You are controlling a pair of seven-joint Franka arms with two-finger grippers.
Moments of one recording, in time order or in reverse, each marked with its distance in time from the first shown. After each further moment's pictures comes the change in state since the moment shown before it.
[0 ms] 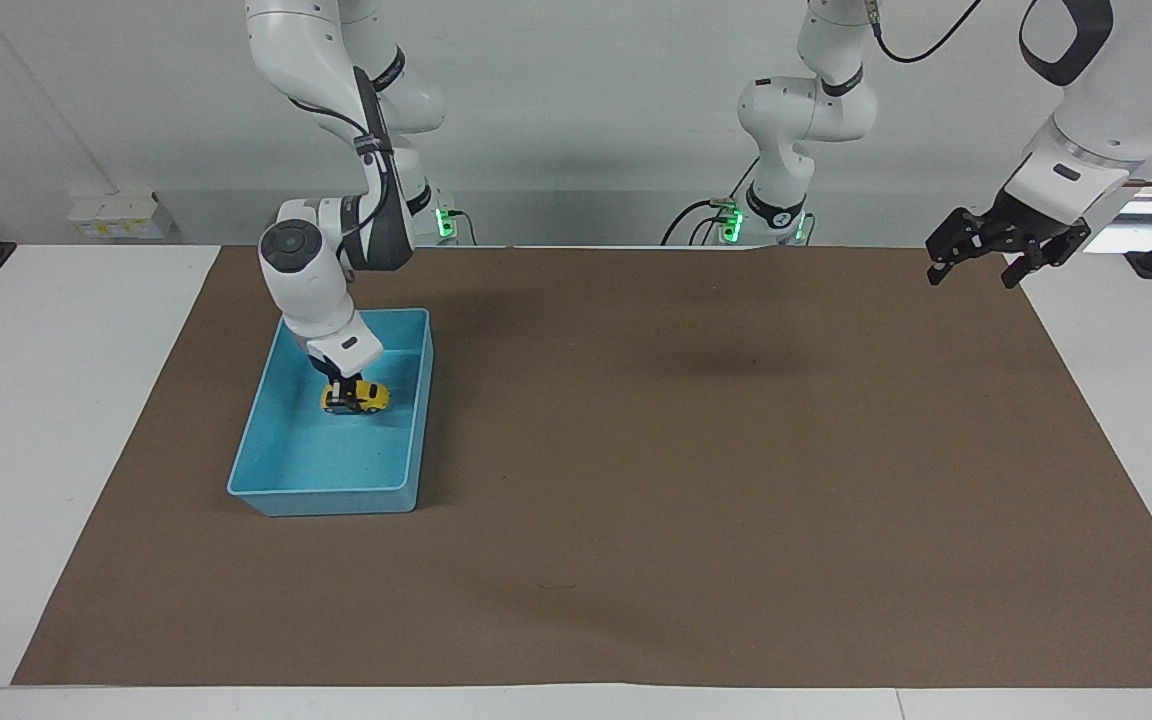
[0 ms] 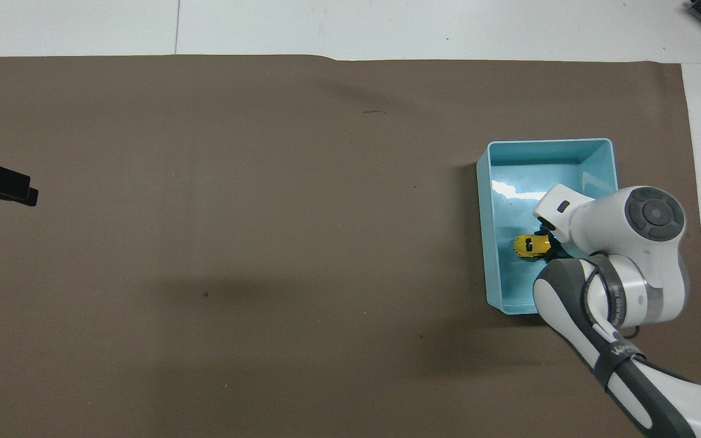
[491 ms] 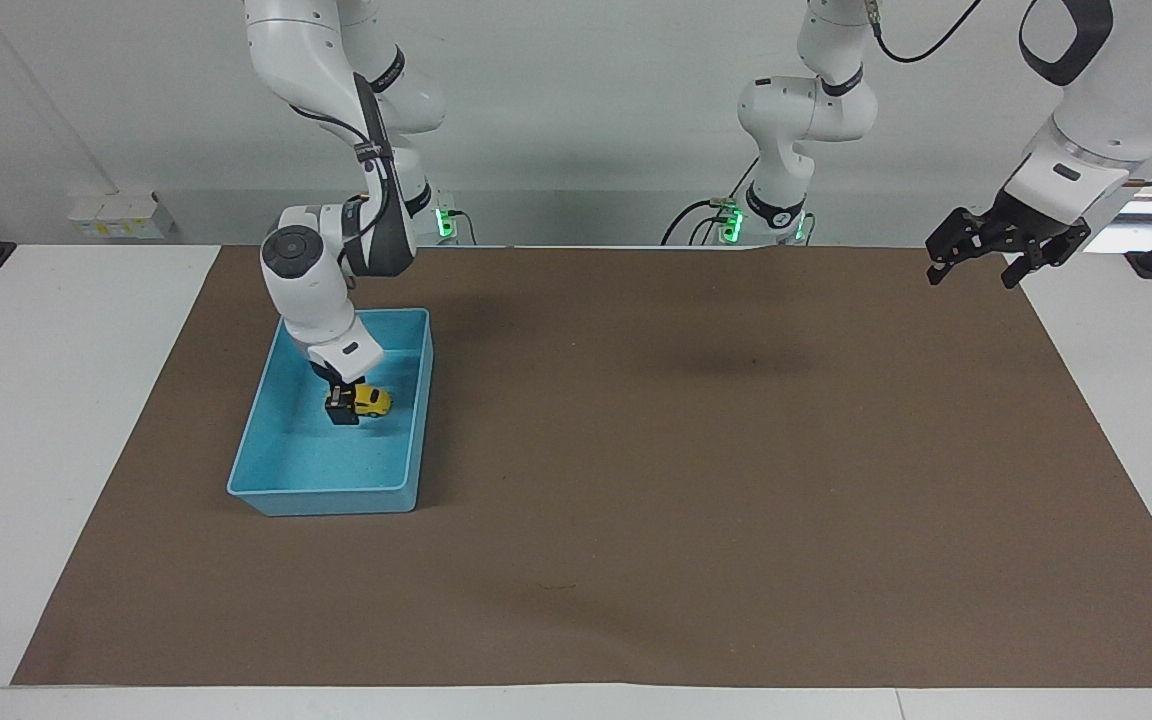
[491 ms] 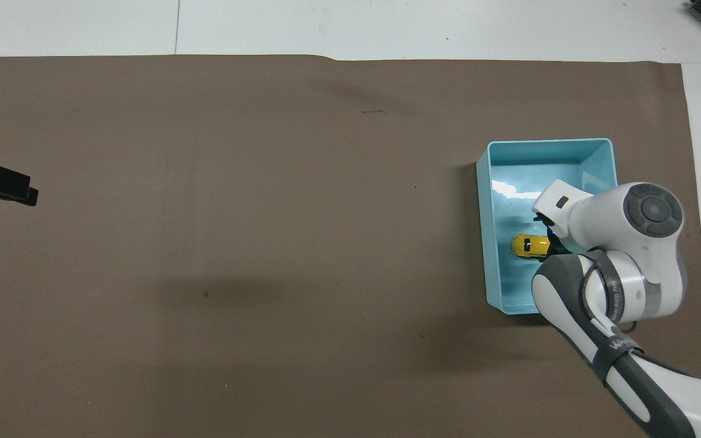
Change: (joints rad) left arm 0.000 0.000 0.000 0.000 0.000 0.000 0.000; right arm 0.001 0.010 0.003 0.041 0.000 -0.016 -0.001
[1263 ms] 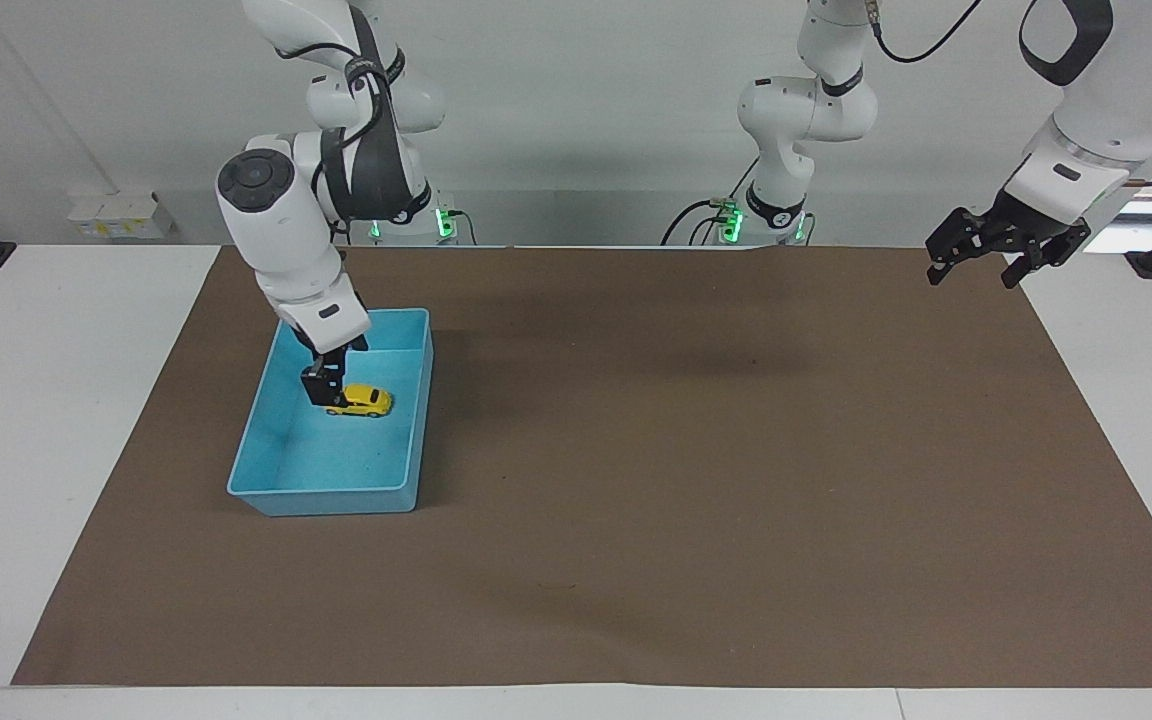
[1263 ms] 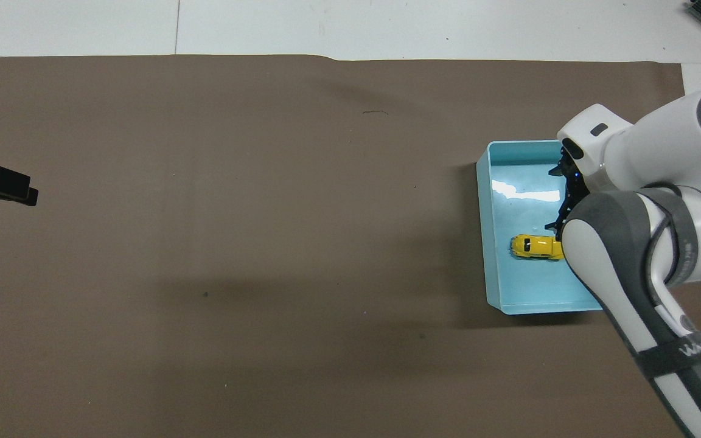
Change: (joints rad) left arm 0.000 0.000 0.000 0.000 0.000 0.000 0.000; right arm 0.029 -0.022 0.033 0.389 0.105 -0.416 0.243
